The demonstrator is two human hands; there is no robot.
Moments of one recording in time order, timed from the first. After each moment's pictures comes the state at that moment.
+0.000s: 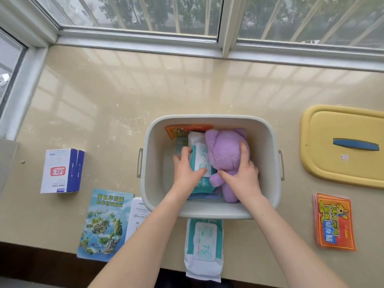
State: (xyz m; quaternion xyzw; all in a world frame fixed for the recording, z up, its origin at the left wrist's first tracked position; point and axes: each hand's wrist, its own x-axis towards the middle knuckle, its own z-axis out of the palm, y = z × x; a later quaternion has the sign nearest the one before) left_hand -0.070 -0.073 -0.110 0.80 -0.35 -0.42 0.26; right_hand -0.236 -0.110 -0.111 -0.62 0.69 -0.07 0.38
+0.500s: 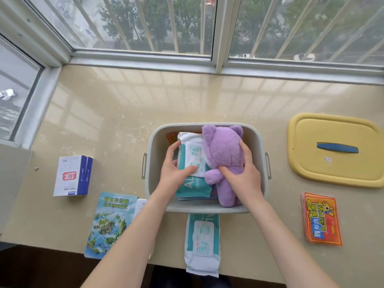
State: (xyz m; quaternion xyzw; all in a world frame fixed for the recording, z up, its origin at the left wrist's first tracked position) left_hand -0.048 -0.059 -0.026 0.71 -0.26 -0.51 0.41; right_hand -0.243 -0.102 -0.027 -0.55 0.67 -0.21 0.46
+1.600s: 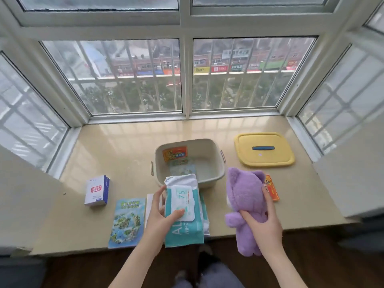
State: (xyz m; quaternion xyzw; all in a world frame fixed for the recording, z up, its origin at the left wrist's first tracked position) left_hand -0.082 0.219 0.181 0.61 -0.26 -0.60 0.44; right_hand -0.346 0.208 0.163 -0.45 0.70 -0.41 0.38
